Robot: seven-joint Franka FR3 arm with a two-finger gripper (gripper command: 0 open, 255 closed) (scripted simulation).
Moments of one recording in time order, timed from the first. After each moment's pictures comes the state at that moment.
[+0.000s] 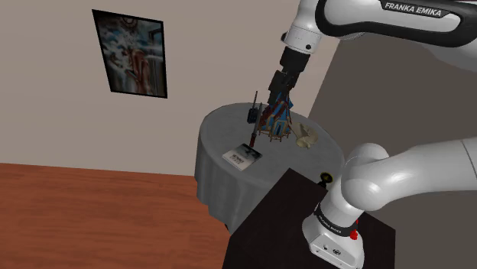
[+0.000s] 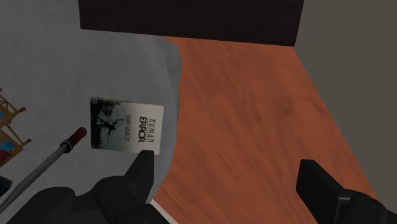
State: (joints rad) arm 0.02 -0.81 -0.03 -2.40 0.07 1.66 -0.03
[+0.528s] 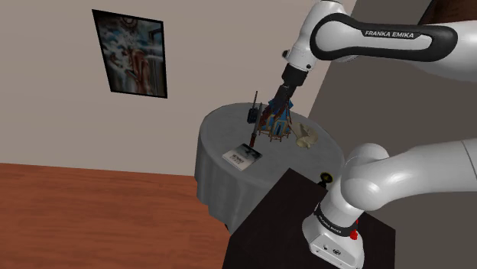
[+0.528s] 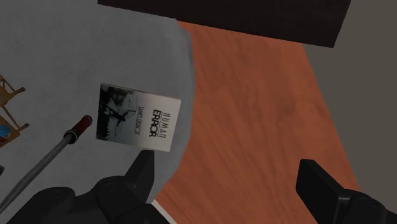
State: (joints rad) arm 0.00 -0.82 -0.17 -2.54 0.00 1.84 -0.24
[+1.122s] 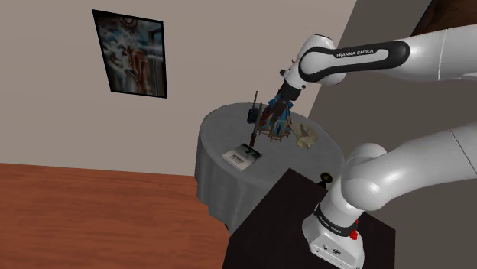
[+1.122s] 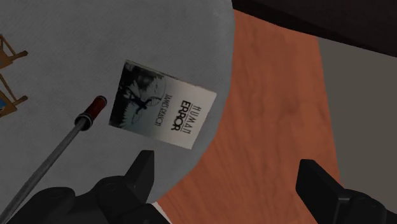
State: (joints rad) arm 0.02 -0.66 -0.42 -2.64 -0.07 2.14 -0.57
